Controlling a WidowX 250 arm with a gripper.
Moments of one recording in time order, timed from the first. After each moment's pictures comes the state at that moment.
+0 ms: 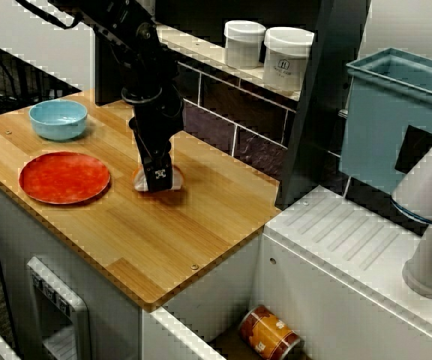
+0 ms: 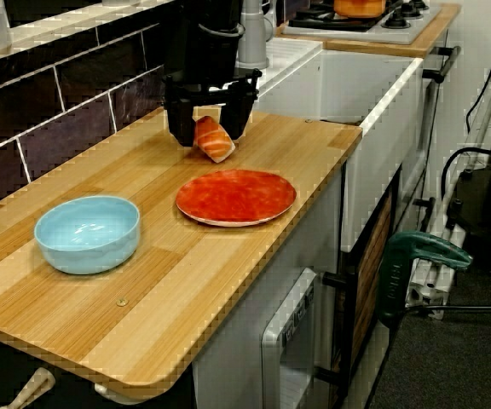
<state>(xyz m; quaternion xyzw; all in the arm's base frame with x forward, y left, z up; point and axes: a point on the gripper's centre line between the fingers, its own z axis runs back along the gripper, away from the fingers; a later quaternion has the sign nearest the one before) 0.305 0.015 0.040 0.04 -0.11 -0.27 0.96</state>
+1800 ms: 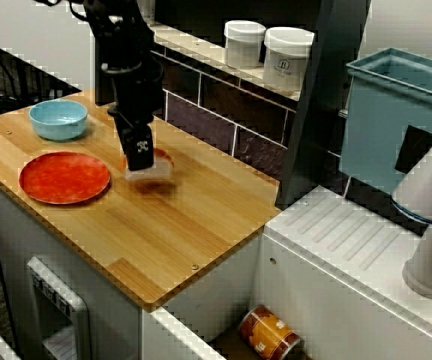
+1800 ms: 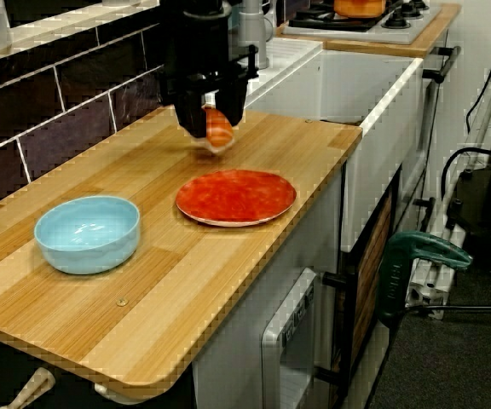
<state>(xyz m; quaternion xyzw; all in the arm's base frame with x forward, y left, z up) 0.293 0.032 0.063 -0.04 -0.07 -0.24 0.97</state>
